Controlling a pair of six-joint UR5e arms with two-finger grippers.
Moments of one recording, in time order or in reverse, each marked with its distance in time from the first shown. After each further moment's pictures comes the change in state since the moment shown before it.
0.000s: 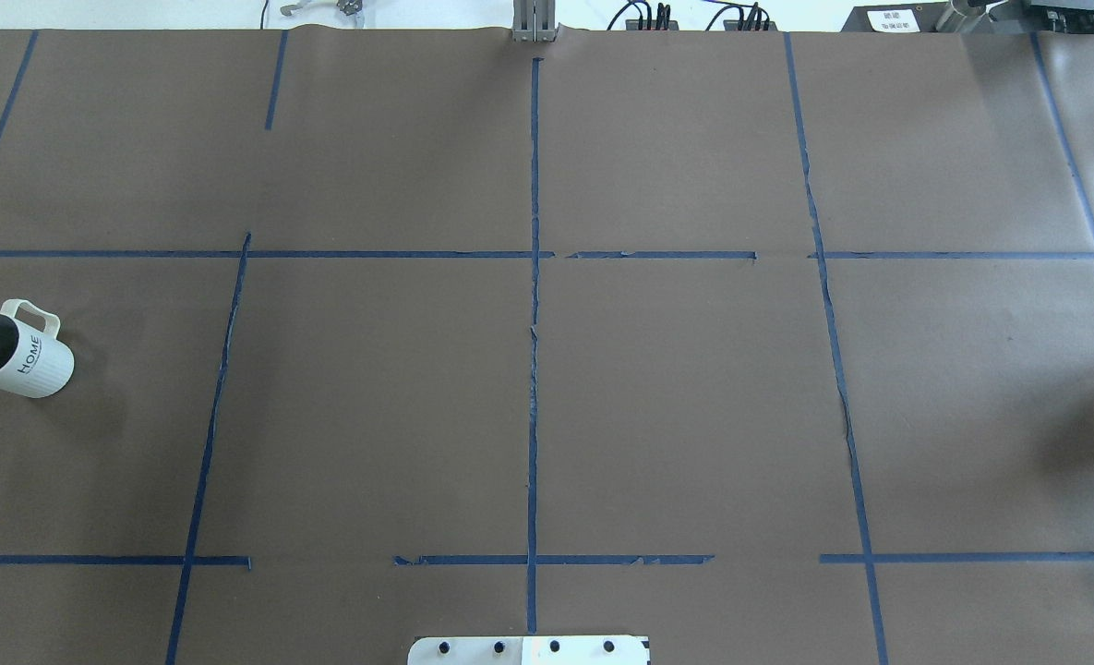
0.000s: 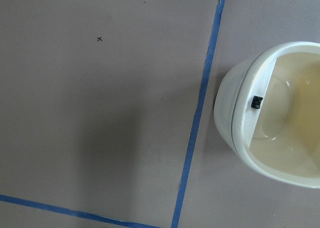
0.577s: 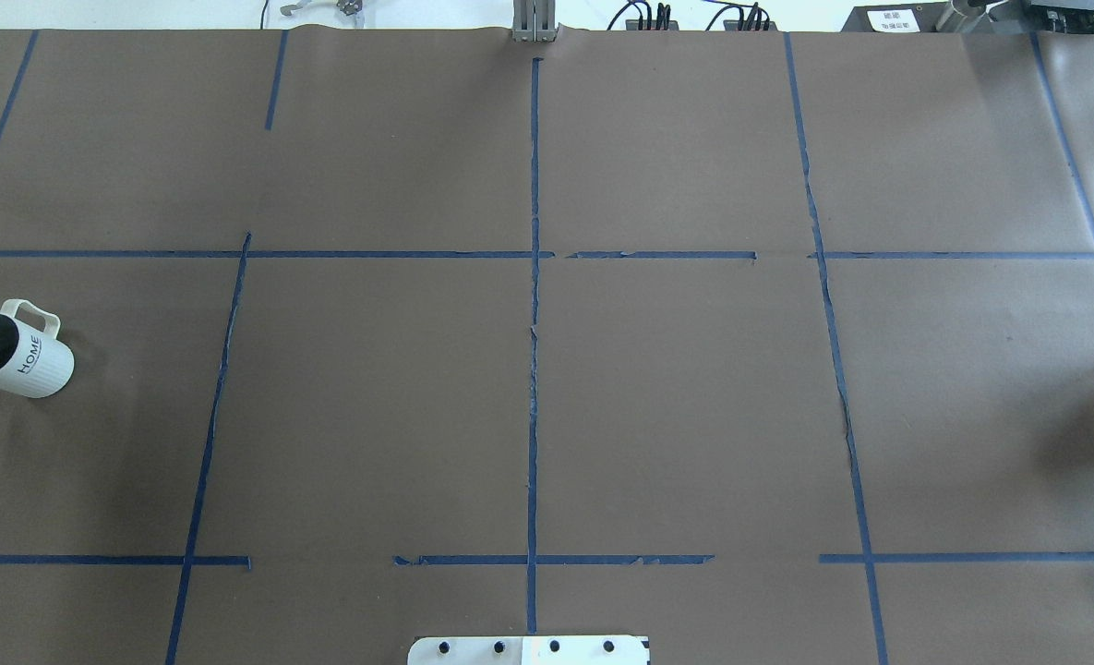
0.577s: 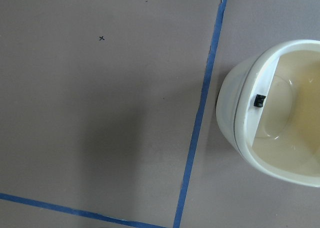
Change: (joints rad) left arm 0.184 -0.008 0.087 -0.274 0.092 -0.329; right arm 0.000 -0.003 0.001 0.000 0.006 -0.001
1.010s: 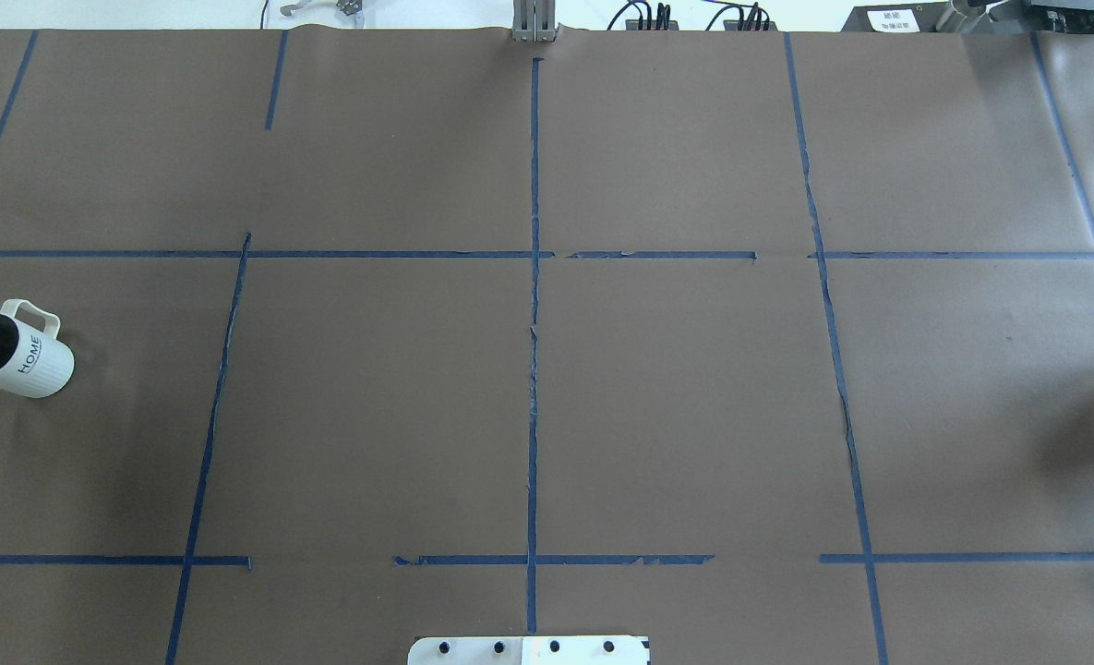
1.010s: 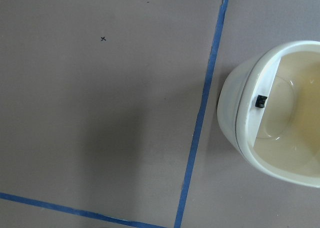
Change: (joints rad) left arm 0.017 -0.007 0.004 -0.008 0.010 -0.021; right arm 0.000 0.000 0.002 0.000 0.002 0.000
